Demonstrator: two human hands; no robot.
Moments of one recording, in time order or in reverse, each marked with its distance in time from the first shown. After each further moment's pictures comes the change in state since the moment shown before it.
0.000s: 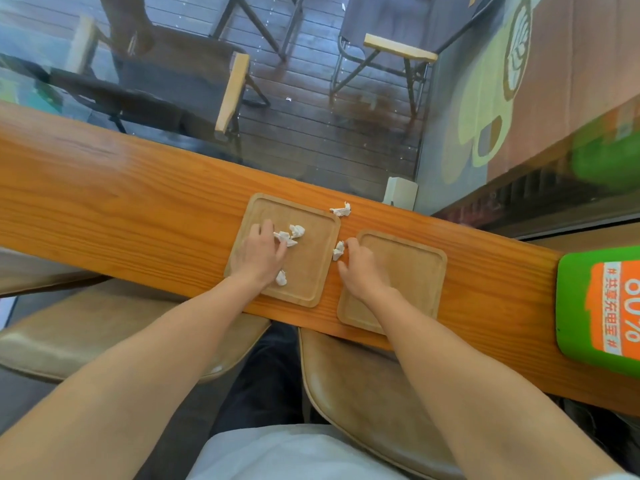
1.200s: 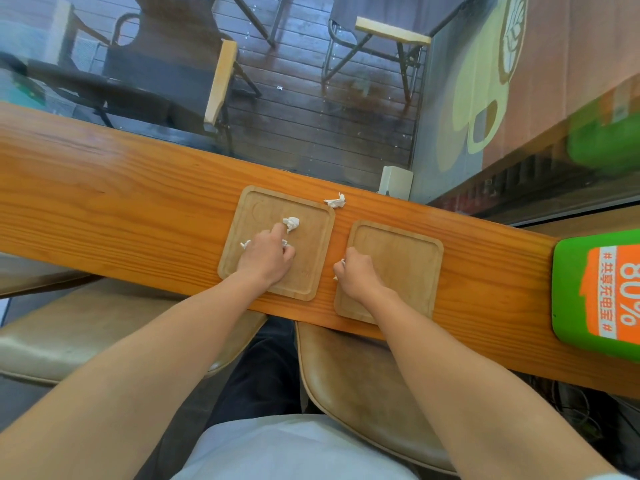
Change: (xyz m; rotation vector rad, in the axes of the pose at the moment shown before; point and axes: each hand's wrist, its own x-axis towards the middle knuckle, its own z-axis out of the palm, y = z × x) left_hand -0.003 0.014 0.009 -0.140 -0.164 0.070; right_hand 0.000 0.010 0.019 0.169 -0.139 0.212
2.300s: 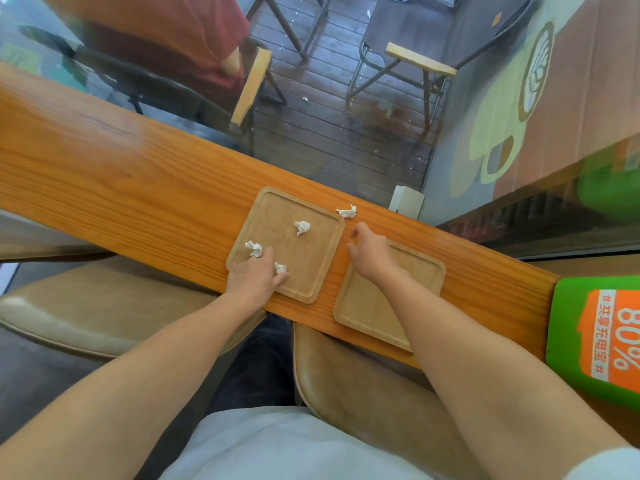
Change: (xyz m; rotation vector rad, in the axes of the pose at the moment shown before) left_hand -0.043 -0.023 0.005 0.192 -0.070 -0.161; right_hand 0.013 -0.024 -0.051 -0.119 0.108 -0.174
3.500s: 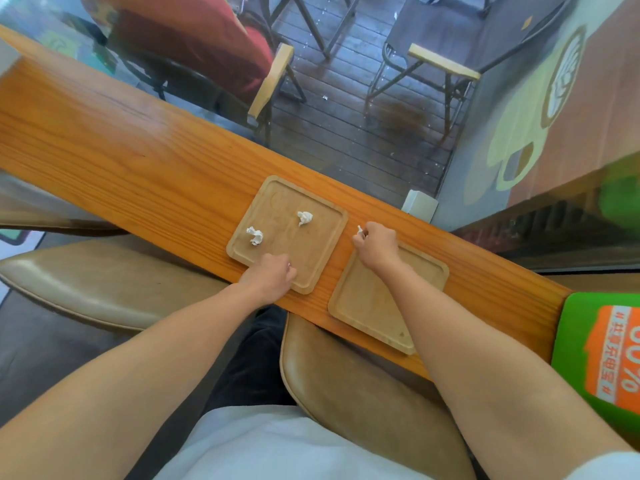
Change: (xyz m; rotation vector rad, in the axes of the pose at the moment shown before) left_hand -0.017 0.031 0.006 -0.263 -0.189 -0.057; right_hand 0.007 0.008 -0.008 0.108 0.031 0.002
